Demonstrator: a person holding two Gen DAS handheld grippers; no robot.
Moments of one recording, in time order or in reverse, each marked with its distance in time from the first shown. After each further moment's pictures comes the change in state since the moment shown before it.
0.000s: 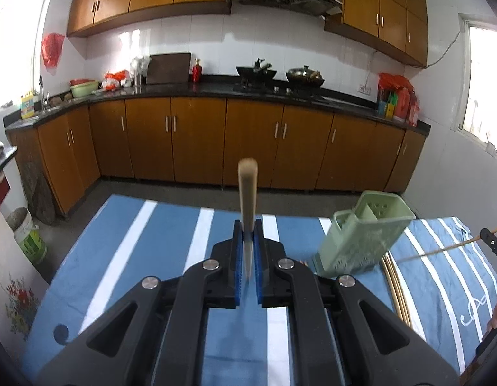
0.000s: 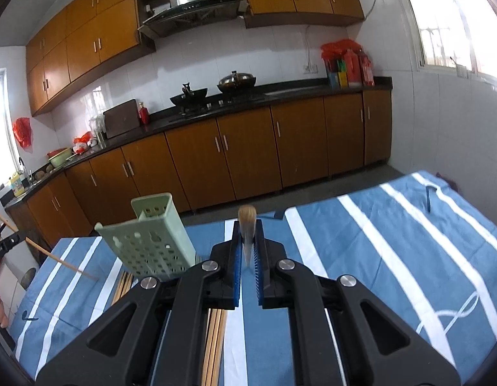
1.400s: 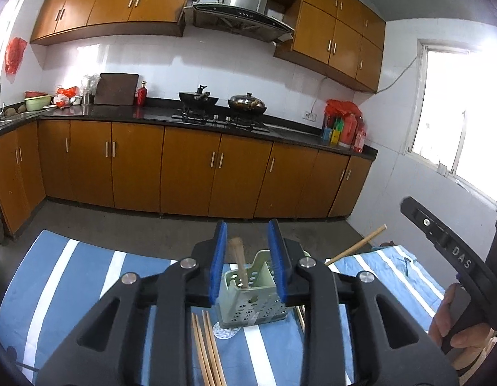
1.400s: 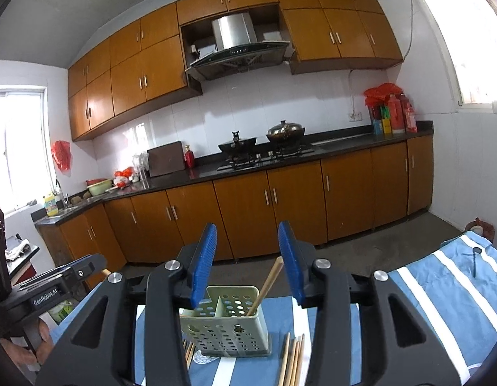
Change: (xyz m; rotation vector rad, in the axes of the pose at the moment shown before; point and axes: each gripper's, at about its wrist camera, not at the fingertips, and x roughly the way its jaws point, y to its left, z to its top) left arm 0.002 -0.088 0.051 -0.019 -0.110 -0.263; right arm -0.015 0.075 0.064 -0.034 -0.207 0.190
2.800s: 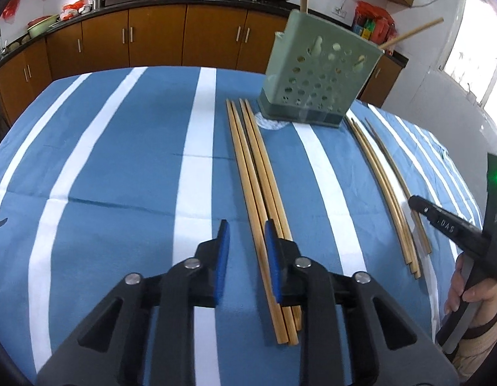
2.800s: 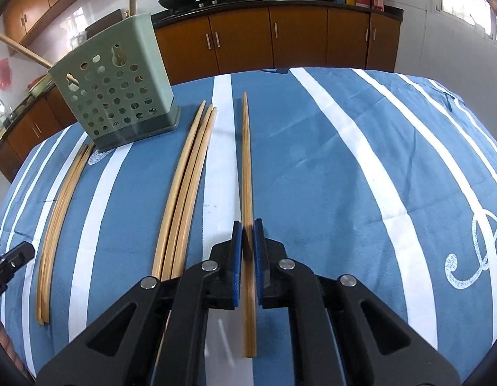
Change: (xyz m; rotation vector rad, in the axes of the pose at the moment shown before) left arm 0.010 0.037 -0.211 -0.029 0.500 0.092; right arm 0.021 -0.067 -0.204 0.031 0.634 -0.240
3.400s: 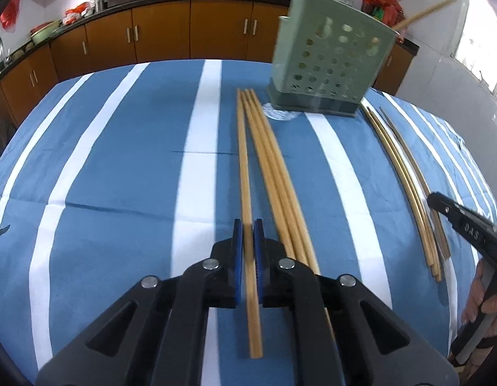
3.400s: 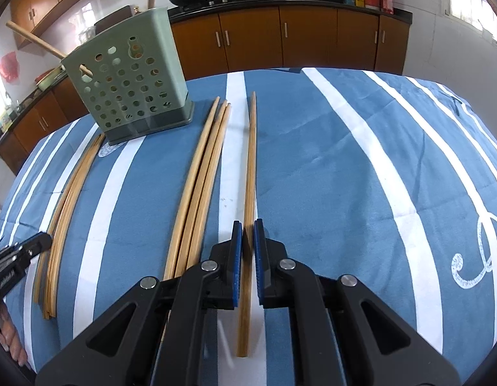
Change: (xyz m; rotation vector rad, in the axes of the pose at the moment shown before) left arm 0.020 0.001 0.007 0.005 0.025 0.078; right arm -0.002 0.008 -0.003 -0.033 0.005 0.029
